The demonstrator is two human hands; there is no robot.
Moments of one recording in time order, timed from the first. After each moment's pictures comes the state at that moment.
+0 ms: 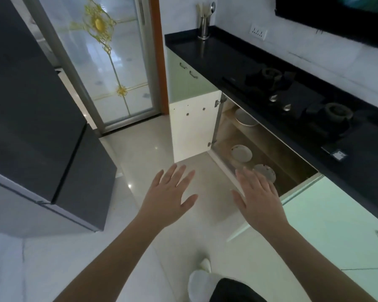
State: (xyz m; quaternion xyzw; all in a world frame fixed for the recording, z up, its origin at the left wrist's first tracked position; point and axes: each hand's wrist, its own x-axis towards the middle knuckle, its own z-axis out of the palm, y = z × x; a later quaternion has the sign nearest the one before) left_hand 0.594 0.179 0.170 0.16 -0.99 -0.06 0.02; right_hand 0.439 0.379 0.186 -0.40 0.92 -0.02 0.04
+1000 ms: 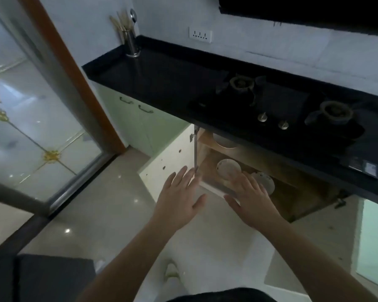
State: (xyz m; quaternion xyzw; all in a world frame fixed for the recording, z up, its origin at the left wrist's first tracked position) left_hand 0.253 -0.118 0.137 -0.06 -0.99 -0.08 0.03; right_hand 0.199 0.097 0.136 -0.21 0.97 -0.09 0.09
